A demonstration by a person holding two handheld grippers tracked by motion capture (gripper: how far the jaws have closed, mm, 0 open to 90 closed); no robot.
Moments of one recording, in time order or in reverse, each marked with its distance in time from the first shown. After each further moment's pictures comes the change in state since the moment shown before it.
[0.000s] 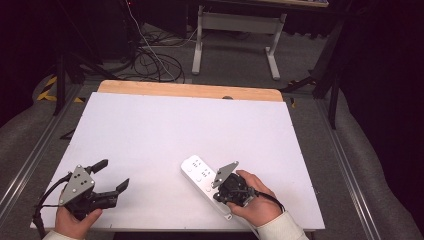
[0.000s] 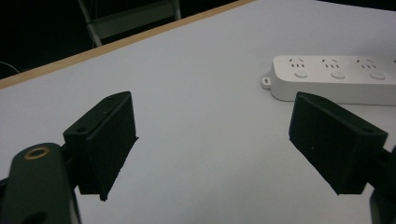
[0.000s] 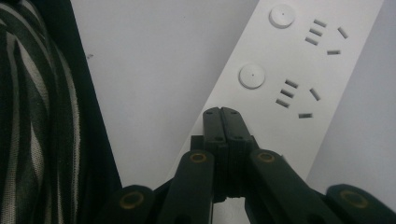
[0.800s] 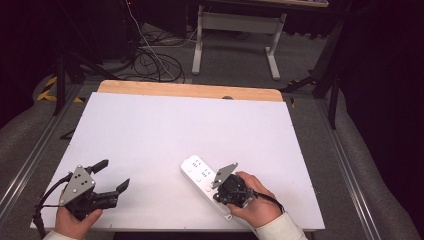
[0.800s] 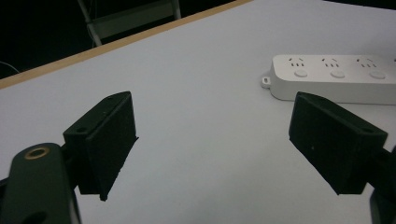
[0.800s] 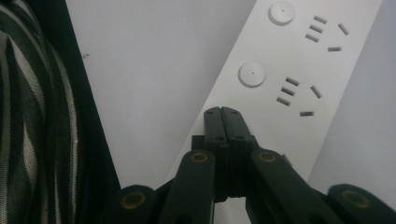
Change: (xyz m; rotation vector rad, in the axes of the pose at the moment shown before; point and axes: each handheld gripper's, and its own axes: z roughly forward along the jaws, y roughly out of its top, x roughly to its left) left arm -0.001 0.000 0.000 0.003 0.002 0.007; right arm 0.003 -0.001 0.002 0.002 -0.013 0.014
